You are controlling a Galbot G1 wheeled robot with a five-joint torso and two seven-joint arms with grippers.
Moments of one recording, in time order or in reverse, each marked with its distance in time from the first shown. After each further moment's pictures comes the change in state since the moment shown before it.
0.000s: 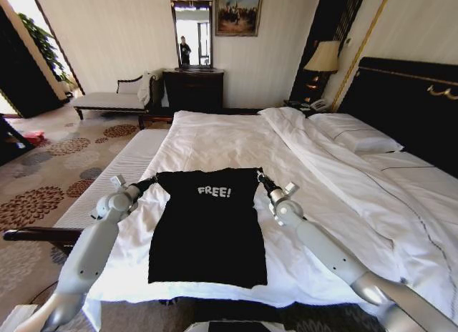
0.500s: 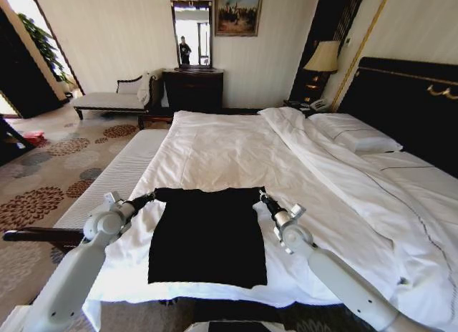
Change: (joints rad) left arm 0.284 0.107 -0.089 -0.245 -0.006 0.035 -0.023; right arm -0.296 -0.087 0.104 0.258 -0.051 0.008 0.053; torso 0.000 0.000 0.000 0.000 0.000
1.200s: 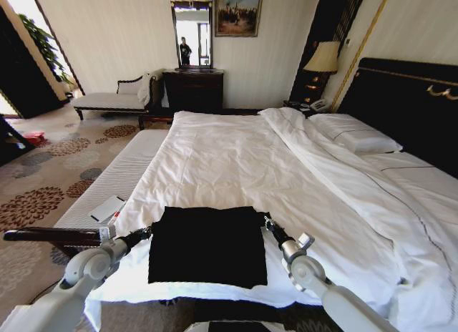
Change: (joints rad) left arm 0.317 0.018 -0.082 -0.124 0.118 0.008 0.057; right arm -0.291 0.010 0.100 0.067 -0.078 0.014 0.007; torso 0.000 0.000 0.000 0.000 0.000
